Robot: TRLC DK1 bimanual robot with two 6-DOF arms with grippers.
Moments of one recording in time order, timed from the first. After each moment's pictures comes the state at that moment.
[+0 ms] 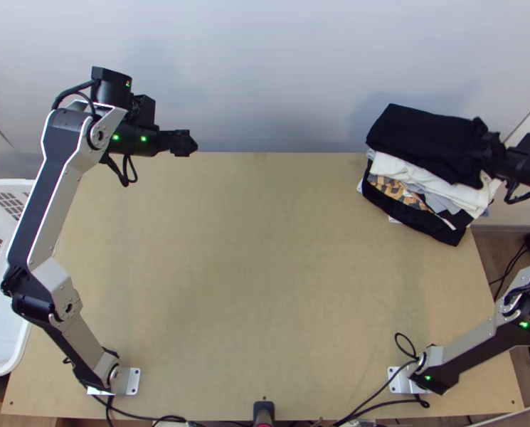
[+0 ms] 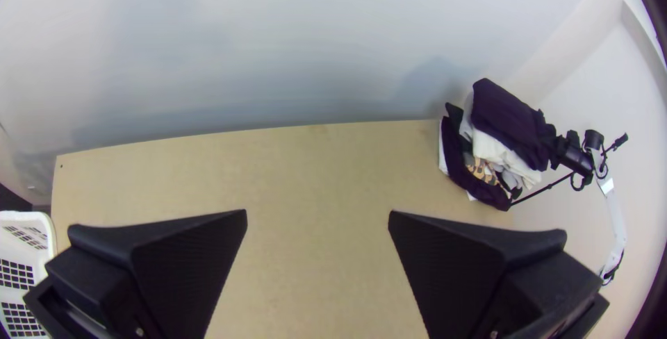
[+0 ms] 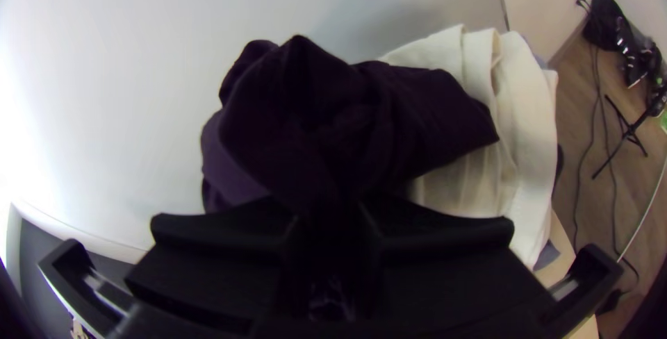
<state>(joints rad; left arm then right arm) -0.20 1.83 2.19 -1.13 0.25 -0.16 -0.49 1.79 1.73 -0.68 -0.59 0.42</state>
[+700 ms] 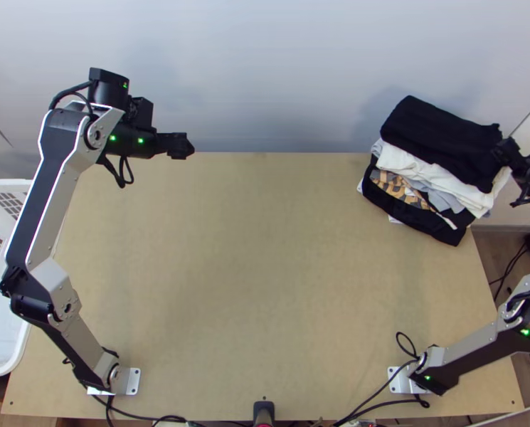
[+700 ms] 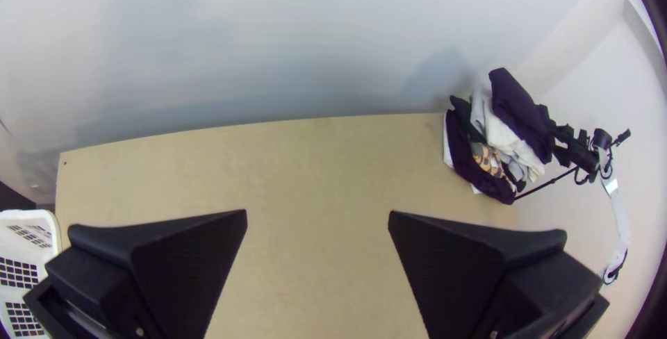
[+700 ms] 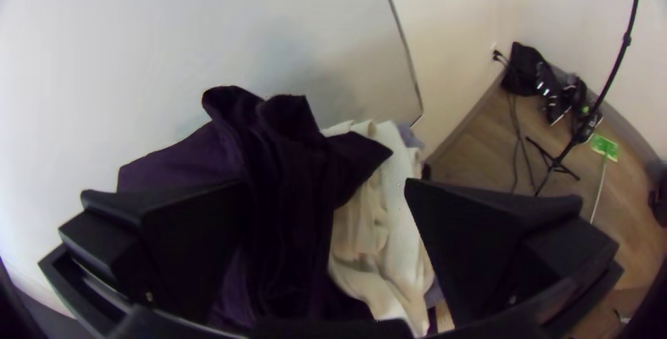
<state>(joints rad) -0.19 1.82 2.19 -1.16 0.25 -0.14 -0.53 1.75 1.67 -0.55 -0.22 0.39</state>
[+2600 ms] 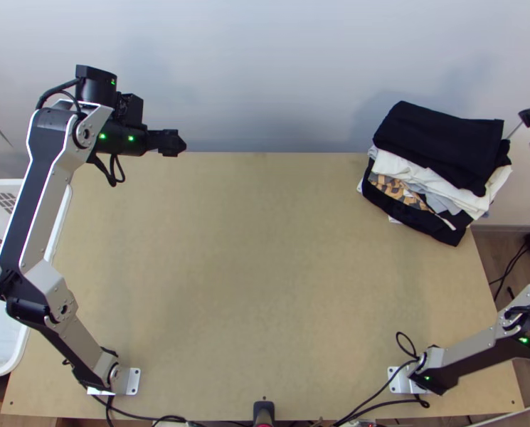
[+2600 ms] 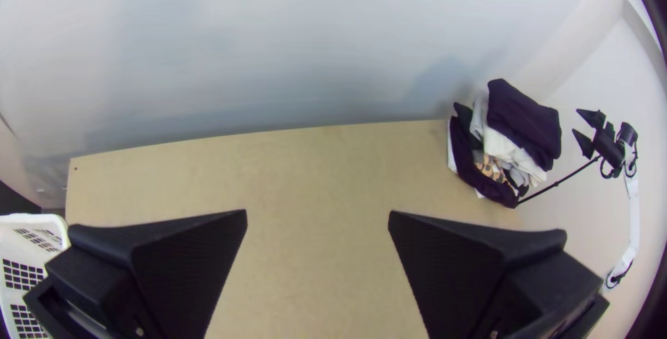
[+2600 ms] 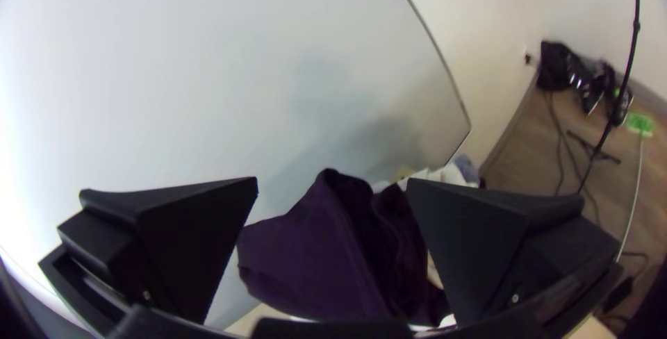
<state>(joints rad) -0.16 1.81 2.19 -1.16 0.25 -0.11 -0.52 1.70 1.94 -0.69 -0.32 0.61</state>
